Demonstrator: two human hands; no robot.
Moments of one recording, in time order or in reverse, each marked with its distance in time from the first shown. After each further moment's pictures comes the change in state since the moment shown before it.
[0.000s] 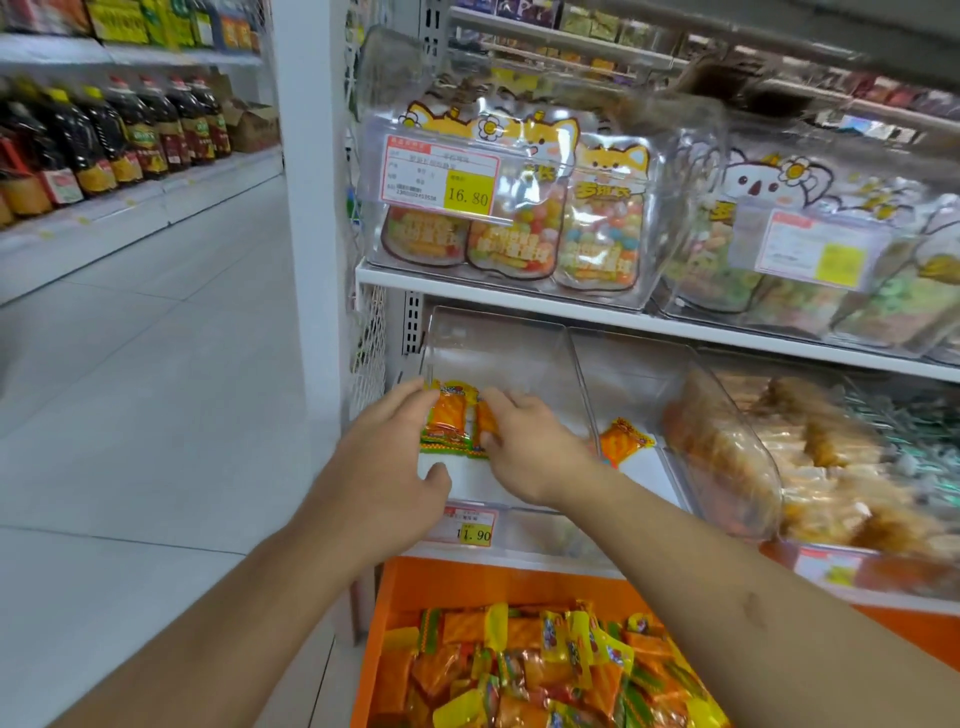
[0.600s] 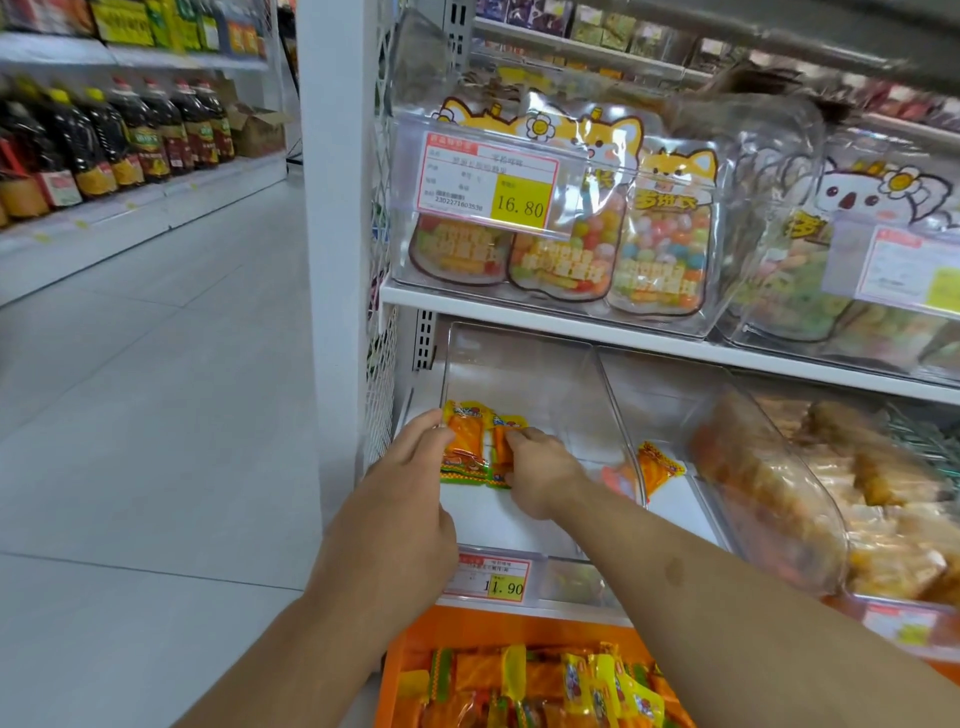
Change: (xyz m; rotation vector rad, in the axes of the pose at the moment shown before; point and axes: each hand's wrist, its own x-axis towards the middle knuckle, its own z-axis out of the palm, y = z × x) left_hand 0.007 -0.017 0.014 -0.052 0.039 -0.082; right_hand 0.076 0.039 0.060 -0.183 -0.173 0.219
